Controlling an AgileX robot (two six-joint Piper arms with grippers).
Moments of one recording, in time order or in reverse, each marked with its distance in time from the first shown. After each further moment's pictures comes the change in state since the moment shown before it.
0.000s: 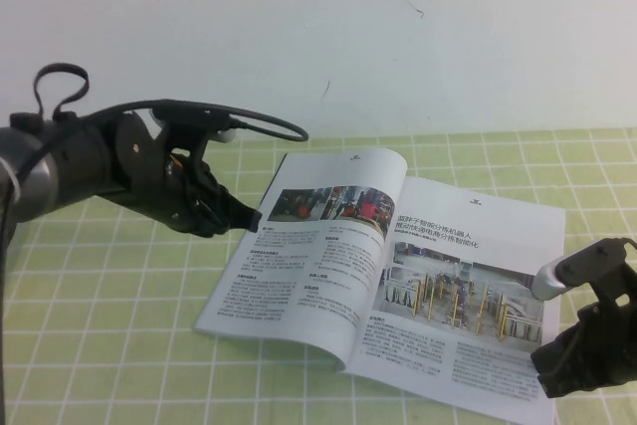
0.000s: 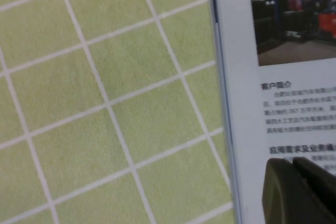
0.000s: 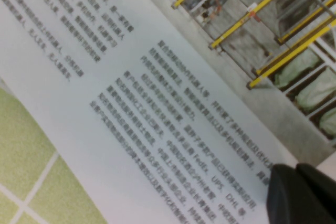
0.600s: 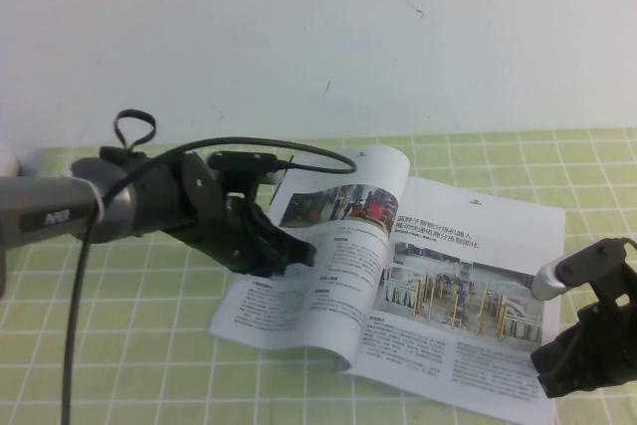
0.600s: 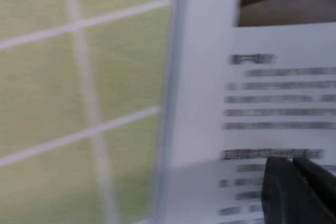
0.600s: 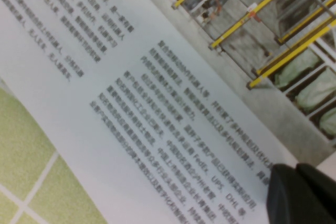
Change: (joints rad) right arm 0.000 0.000 0.000 0.000 0.000 0.000; left arm -0.095 0.163 -0.017 -0.178 -0.036 0.002
